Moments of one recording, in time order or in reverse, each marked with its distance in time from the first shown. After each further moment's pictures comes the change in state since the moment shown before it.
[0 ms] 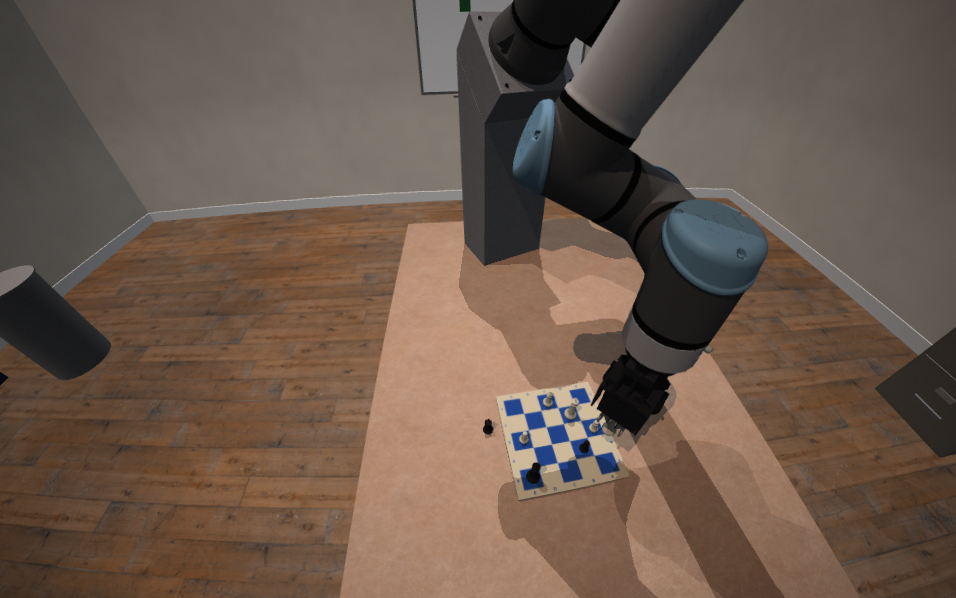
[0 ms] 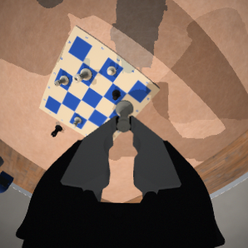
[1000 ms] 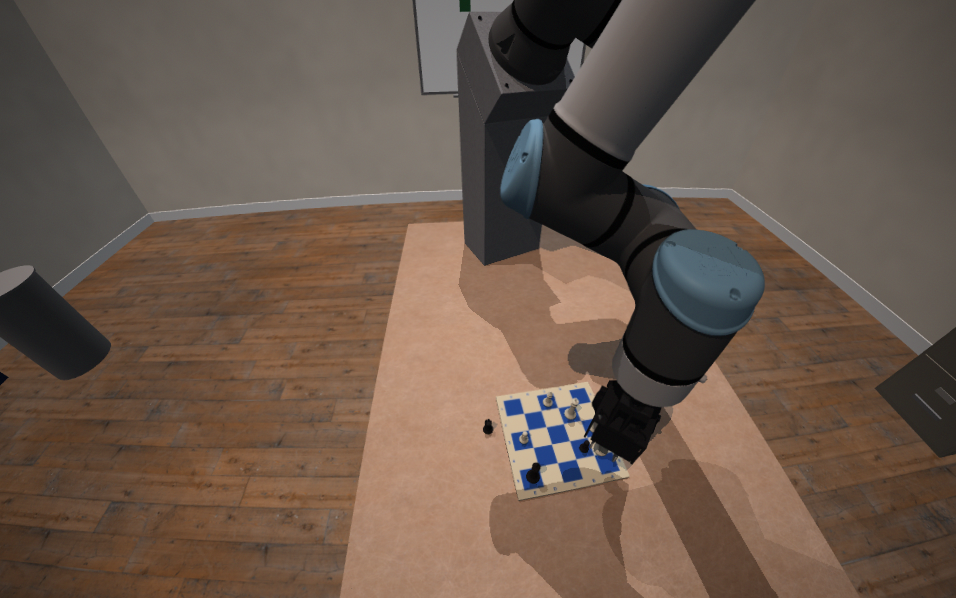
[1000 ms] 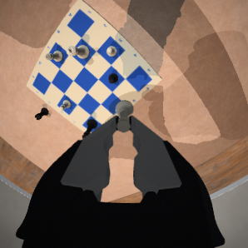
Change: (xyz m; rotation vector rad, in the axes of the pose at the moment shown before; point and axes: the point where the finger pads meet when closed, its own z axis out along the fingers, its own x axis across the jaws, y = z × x) arm 0.007 0.034 0.015 0.004 -0.001 -0.133
